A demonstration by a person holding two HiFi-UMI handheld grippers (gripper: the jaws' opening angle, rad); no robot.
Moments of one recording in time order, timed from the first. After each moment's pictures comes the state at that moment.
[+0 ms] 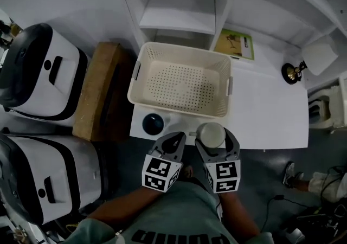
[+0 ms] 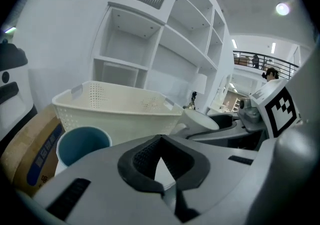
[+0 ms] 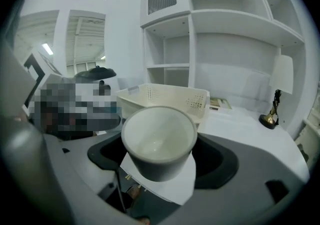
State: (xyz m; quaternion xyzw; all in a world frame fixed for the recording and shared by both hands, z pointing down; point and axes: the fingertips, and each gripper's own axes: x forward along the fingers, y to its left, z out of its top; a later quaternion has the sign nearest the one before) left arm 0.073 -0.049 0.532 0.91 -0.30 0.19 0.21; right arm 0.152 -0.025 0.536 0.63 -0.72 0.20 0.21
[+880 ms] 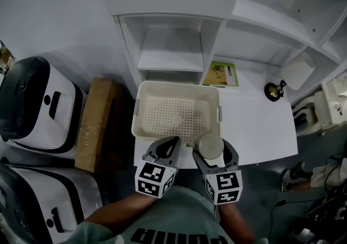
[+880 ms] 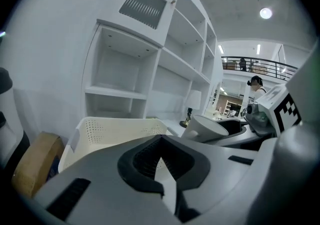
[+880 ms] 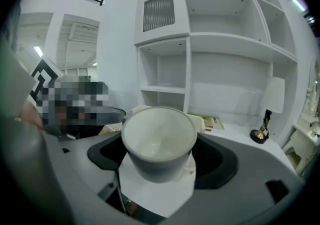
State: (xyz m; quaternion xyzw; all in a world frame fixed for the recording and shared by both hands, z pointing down) left arm 0.071 -0.121 0.431 0.94 -0.26 0.15 0.16; right arm 0.150 -0.065 0.441 0.68 -0.69 0.17 0.18
